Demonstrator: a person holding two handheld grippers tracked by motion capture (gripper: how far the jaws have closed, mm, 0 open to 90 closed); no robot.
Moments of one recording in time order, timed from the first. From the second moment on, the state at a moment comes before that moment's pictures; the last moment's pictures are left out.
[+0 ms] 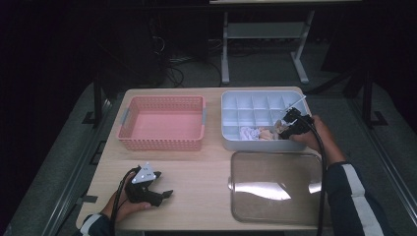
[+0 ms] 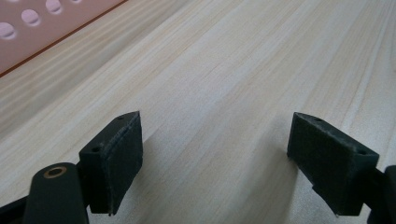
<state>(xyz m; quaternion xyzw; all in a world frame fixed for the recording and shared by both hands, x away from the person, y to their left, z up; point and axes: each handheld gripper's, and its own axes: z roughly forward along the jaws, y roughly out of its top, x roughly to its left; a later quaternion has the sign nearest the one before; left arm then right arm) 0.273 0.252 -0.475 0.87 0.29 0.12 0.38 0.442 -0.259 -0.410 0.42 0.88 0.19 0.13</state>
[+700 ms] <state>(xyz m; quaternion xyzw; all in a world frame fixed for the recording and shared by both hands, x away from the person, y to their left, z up) 0.274 0.252 -0.475 0.87 0.29 0.12 0.38 0.434 -0.264 -0.394 0.43 0.85 0.26 0.16</state>
